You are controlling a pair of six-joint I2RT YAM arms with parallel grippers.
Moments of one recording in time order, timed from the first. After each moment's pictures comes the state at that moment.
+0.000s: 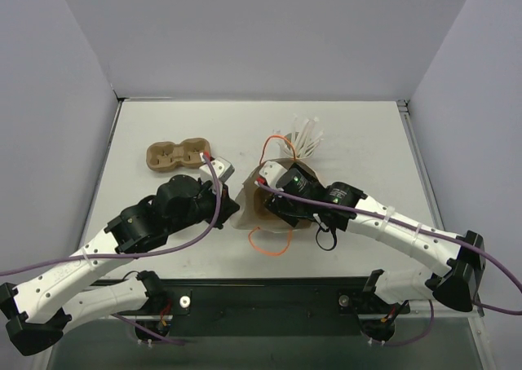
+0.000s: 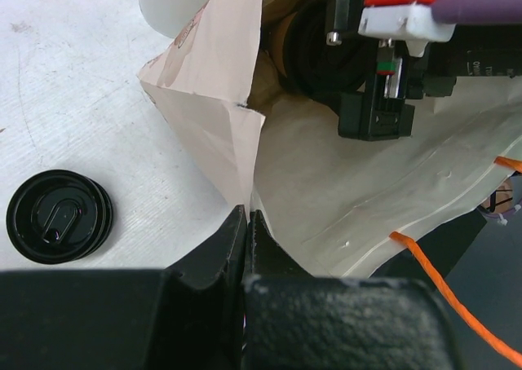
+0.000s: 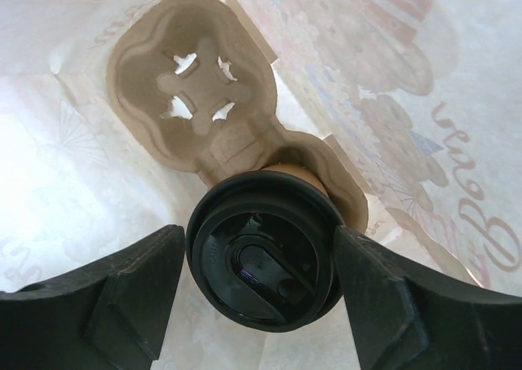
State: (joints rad) left arm -0.94 0.89 0.99 -0.55 -0.06 -0.33; right arm 0.98 1.27 1.11 -0.74 0.42 -0.18
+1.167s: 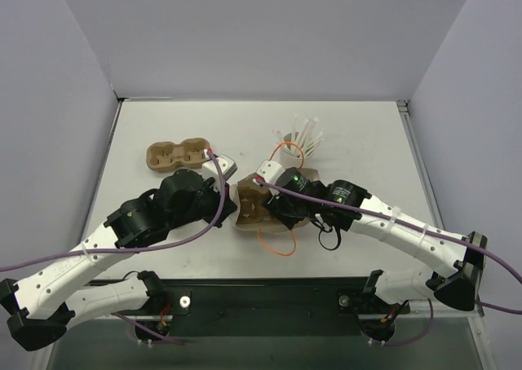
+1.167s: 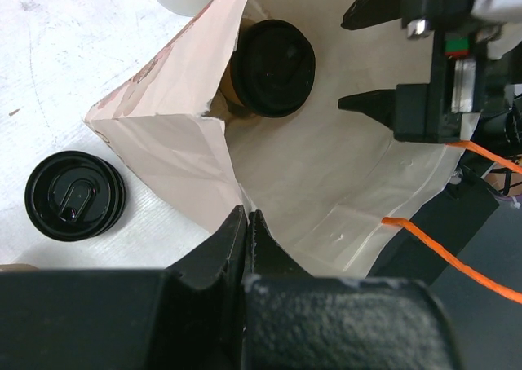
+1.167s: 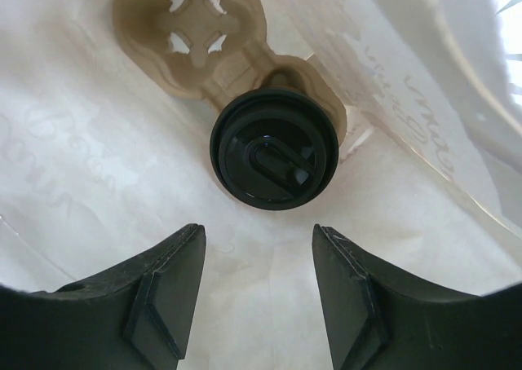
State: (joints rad) left arm -0.94 0.94 1.08 -0.68 -0.07 -0.31; right arm 1.02 1.27 1.20 -0.82 0.30 -0.07
